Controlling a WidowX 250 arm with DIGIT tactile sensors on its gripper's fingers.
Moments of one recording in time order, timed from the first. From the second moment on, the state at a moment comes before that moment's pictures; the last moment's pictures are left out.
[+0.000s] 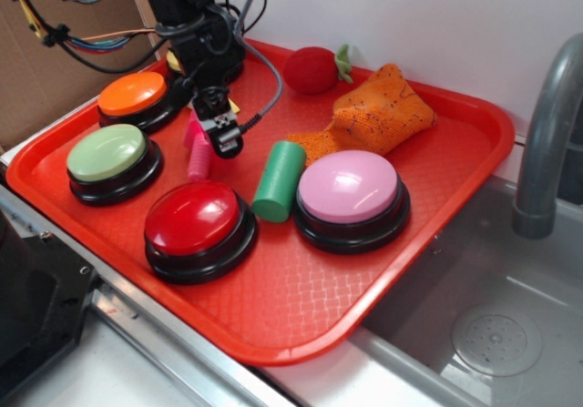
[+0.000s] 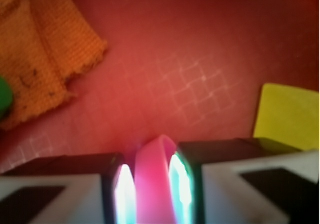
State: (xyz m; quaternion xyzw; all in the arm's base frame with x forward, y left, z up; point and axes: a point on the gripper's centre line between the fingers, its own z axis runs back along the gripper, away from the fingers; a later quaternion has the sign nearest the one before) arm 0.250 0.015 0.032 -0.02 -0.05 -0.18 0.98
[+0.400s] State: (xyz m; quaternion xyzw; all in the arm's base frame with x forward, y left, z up) arm 0.264 0.015 0.050 -0.03 -0.04 -0.16 0.99
